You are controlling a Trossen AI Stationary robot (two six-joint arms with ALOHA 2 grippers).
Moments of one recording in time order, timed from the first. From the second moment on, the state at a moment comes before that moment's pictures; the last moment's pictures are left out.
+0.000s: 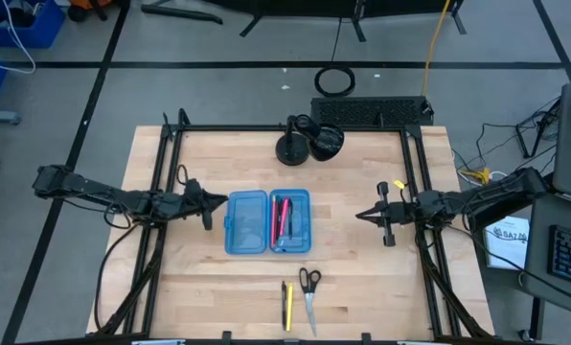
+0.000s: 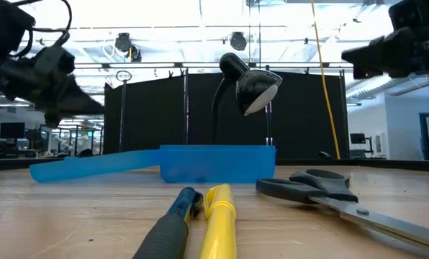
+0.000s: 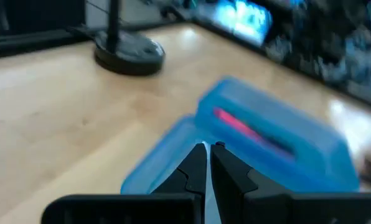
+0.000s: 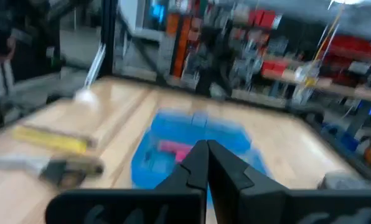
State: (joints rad) left arm -0.18 0.54 0.01 0.22 -0.51 -0.52; right arm 0.23 0.40 0.02 0.37 0.15 -0.18
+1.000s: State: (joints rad) left arm -0.69 2.16 1.95 -1.03 -0.36 -1.75; right arm 0.23 0.40 0.02 0.40 0.16 -0.17
